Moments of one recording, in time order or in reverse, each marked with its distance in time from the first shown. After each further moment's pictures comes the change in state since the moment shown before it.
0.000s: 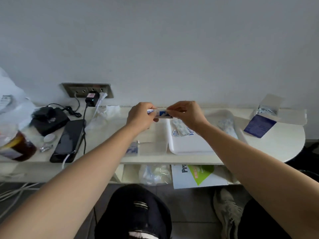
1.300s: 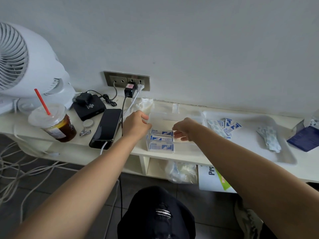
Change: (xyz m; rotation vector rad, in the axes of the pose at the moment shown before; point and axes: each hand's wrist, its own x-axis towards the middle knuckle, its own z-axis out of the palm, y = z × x) left_hand -0.031 -0.125 -0.059 0.041 0.139 -0.300; right_hand 0.020 -0.021 0.146 -0.088 -0.280 0.711
